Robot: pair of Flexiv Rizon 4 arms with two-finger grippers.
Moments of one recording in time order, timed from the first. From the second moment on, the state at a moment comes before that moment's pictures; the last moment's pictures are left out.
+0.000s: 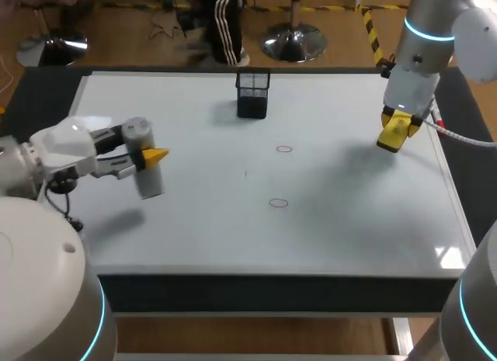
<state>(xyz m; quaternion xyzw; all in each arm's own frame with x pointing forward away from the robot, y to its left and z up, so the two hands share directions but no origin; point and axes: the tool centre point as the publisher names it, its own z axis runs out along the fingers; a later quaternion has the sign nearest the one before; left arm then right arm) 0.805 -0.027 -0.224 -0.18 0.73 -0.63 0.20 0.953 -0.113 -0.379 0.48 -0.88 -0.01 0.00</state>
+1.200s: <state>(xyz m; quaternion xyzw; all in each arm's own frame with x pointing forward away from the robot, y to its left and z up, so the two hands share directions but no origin) 0.923 -0.224 -0.234 -0.03 0.74 -0.66 0.09 0.953 -0.113 -0.379 0.48 -0.88 -0.01 0.00</state>
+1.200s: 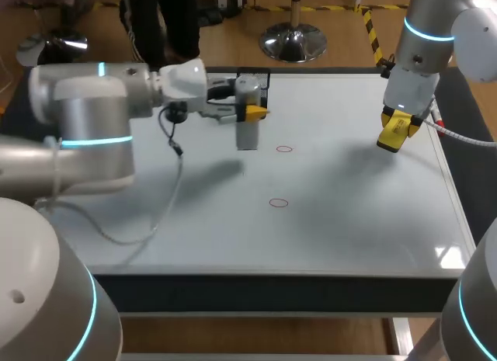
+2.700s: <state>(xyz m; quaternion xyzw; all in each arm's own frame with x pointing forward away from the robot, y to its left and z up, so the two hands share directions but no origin) 0.958 -0.304 -0.278 -0.01 0.74 -0.68 0.03 0.953 -0.113 -0.379 0.48 -0.88 -0.01 0.00</state>
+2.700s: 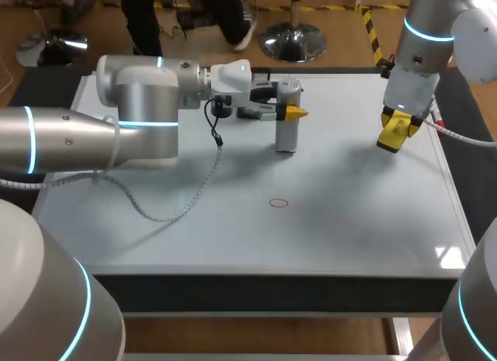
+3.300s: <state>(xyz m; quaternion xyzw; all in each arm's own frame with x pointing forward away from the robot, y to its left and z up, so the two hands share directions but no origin) 0.958 -0.302 -0.283 -0.02 0.74 -0.67 0.02 0.953 -0.113 -0.379 0.48 -0.88 -0.01 0.00</state>
